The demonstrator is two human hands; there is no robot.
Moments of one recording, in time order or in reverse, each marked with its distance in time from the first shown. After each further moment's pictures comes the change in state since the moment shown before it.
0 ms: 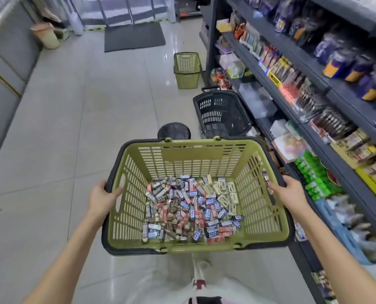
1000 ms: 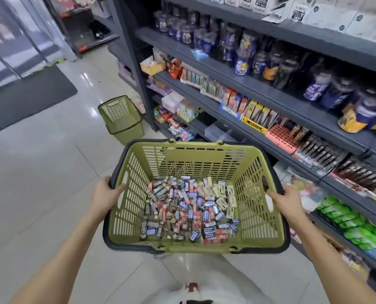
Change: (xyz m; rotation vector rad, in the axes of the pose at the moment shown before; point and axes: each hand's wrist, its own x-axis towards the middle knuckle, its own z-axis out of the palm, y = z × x) left_hand 0.572 0.369 0.228 0.290 -0.390 0.352; right_hand 0.425 -0.175 0.094 0.187 0.466 0.337
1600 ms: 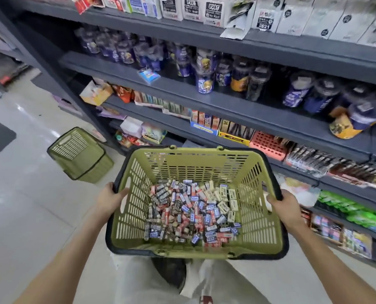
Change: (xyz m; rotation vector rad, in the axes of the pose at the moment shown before) left_hand 0.216 0.136 0.086 0.195 -0.330 0.099; right_hand 0.106 -0.027 0.034 -0.020 0.206 0.229
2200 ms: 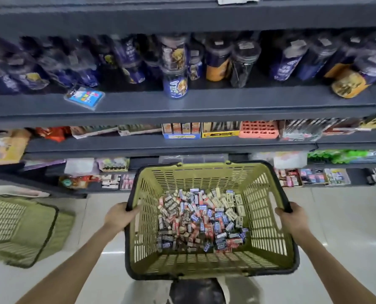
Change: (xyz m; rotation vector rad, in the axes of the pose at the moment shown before) left_hand 0.219 0.040 0.062 0.495 -0.515 0.260; right_hand 0.002 0.040 0.127 0.103 0.327 0.533
